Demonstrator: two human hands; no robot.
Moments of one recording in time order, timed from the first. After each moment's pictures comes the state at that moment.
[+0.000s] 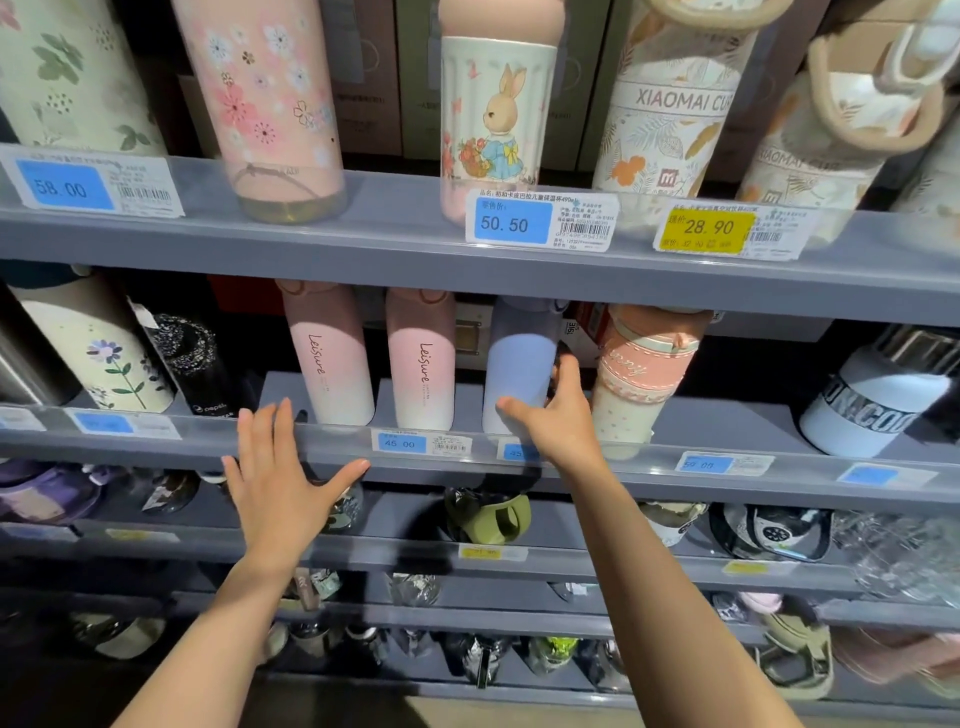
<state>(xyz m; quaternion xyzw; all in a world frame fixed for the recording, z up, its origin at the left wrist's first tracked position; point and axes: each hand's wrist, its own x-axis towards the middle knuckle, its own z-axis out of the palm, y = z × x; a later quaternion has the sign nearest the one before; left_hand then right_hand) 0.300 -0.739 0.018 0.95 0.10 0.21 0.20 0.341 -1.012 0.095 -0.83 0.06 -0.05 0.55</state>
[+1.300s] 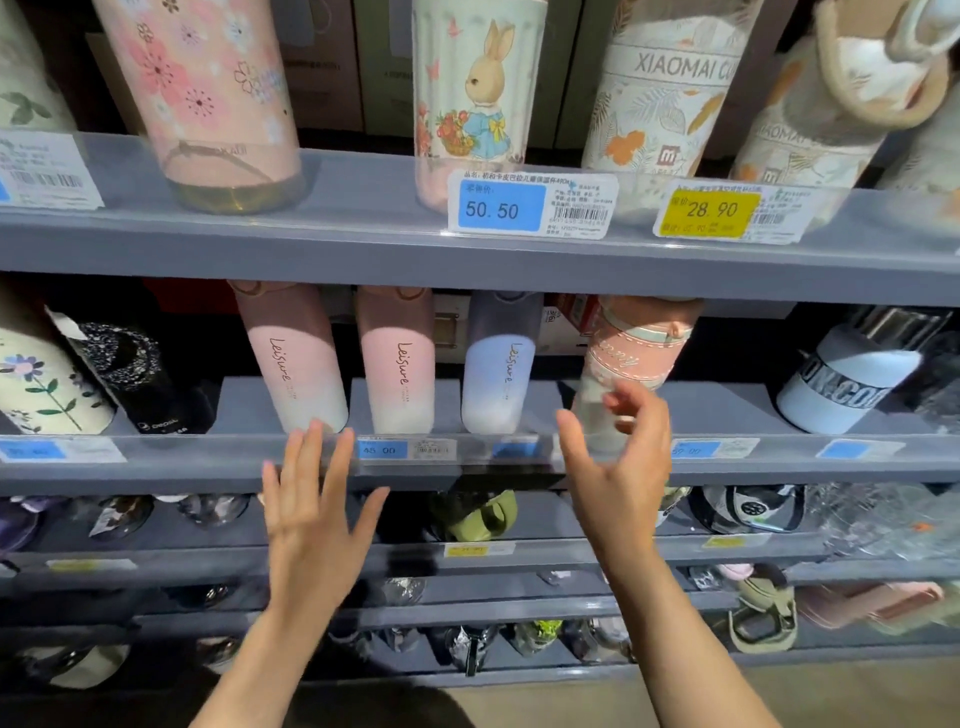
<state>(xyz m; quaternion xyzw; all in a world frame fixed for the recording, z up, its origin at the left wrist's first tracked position) 0.289 -0.782 -0.008 0.92 -0.07 0.35 0.18 0.275 -1.027 0.093 -0.80 0.09 -0.38 0.46</state>
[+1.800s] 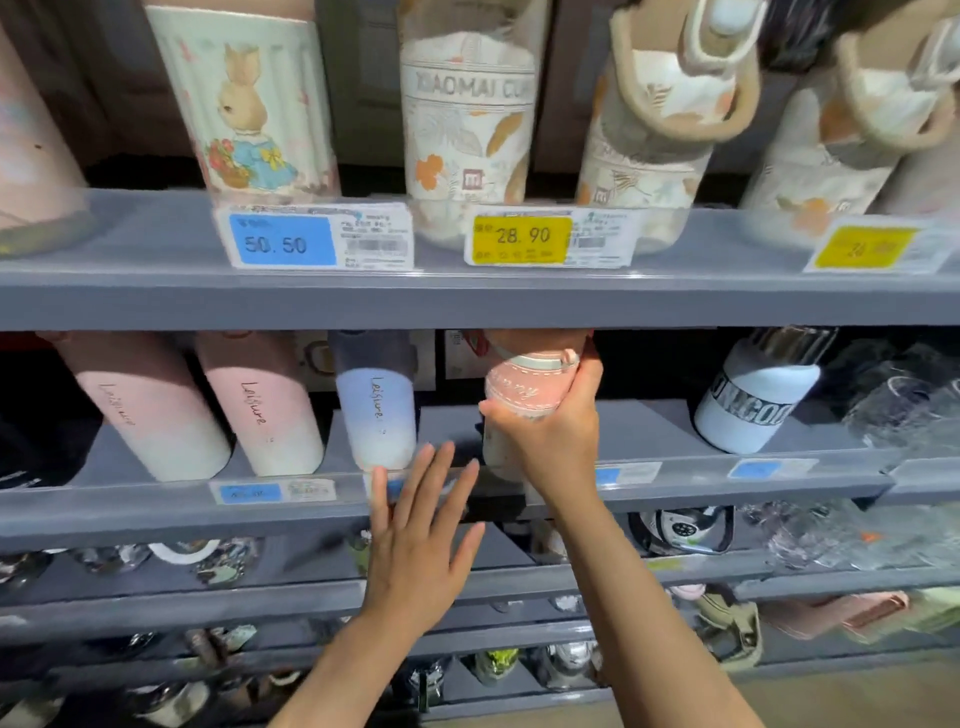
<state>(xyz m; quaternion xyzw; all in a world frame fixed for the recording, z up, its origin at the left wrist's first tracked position) 0.299 -0.966 0.002 0.92 -0.22 0.31 0.11 0.331 -1.113 0.110 -0.80 0.11 -0.24 0.53</state>
